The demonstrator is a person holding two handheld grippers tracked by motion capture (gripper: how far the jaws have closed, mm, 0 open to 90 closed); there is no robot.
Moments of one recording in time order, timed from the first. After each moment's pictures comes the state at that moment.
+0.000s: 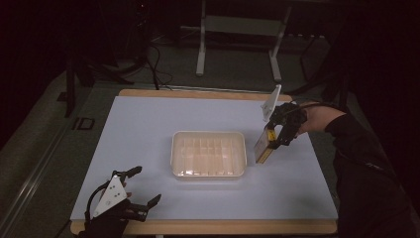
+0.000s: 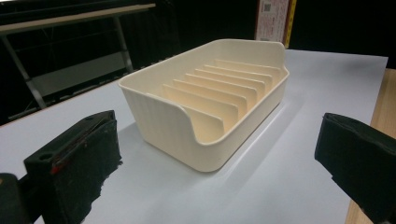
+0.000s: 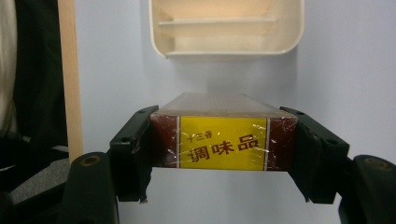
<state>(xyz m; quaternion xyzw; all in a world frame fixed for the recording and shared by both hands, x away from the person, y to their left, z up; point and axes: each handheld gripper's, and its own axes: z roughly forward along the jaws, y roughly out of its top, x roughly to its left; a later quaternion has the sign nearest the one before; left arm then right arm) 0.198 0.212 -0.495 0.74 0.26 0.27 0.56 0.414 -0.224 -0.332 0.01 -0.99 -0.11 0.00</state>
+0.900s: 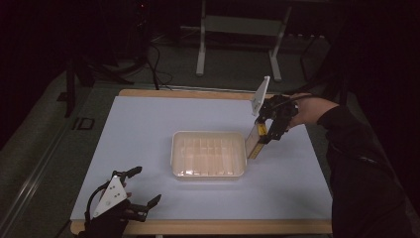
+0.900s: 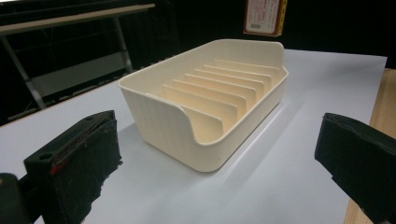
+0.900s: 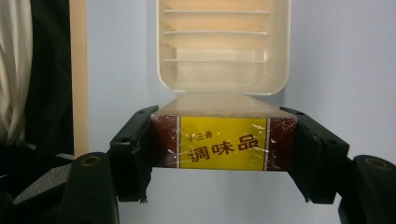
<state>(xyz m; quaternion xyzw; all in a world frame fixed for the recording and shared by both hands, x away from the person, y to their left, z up) 0.198 0.212 -0.495 0.74 0.26 0.27 0.56 0.407 -0.187 -0.304 0.03 -0.99 -0.11 -0.01</state>
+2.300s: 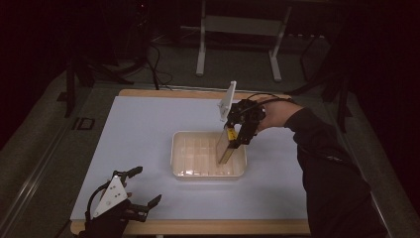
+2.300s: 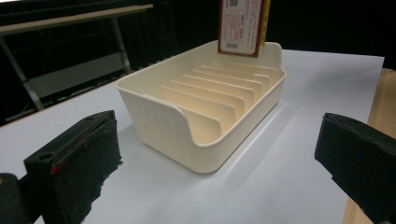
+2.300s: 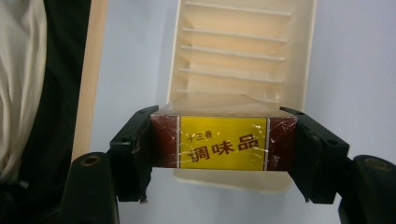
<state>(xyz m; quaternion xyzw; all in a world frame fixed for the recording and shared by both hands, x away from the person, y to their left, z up) 0.198 0.211 -0.495 0.74 0.25 0.27 0.56 0.398 -0.114 -0.318 0.09 -0.99 -0.14 0.01</state>
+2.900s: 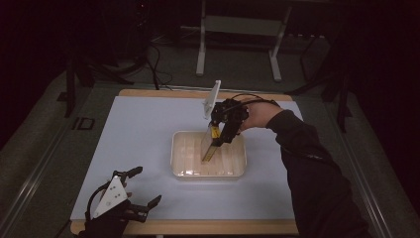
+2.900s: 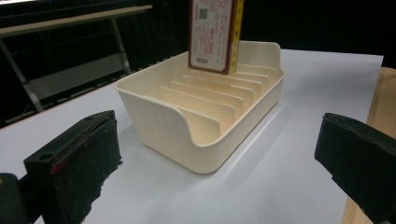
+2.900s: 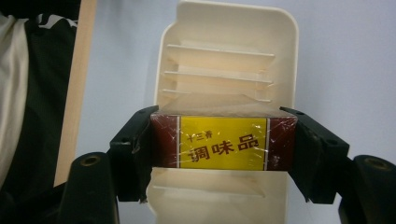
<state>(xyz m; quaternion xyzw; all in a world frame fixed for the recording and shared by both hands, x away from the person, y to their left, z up) 0.197 0.211 -0.494 0.74 0.25 0.27 0.56 0.406 -0.079 -0.330 0.08 -0.98 -0.18 0.00</state>
